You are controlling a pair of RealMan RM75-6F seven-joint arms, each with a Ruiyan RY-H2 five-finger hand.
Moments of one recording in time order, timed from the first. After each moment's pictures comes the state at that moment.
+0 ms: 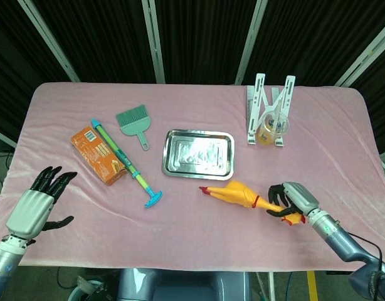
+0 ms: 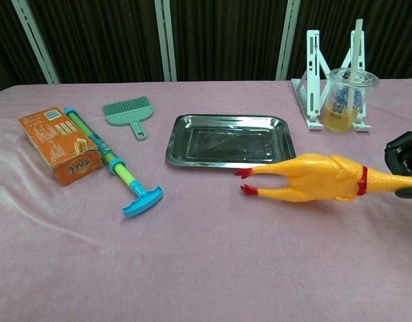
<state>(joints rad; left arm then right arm) -0.24 -1.07 -0.03 -1.75 1.68 1.38 0.06 0.54 -1.26 -0.03 -1.29 -1.64 0.98 0.81</state>
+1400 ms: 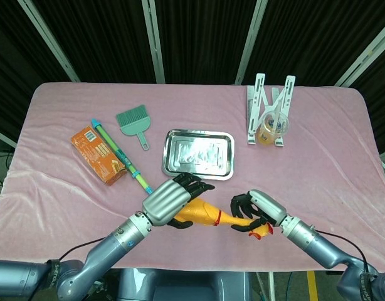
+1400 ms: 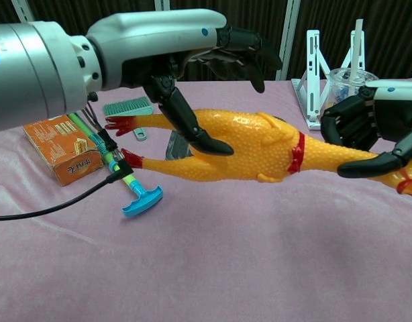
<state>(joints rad) -0.82 -1.47 -0.28 -2.05 1.11 0.94 0.53 0.65 -1.20 -0.05 -1.60 -1.75 1.08 0.99</state>
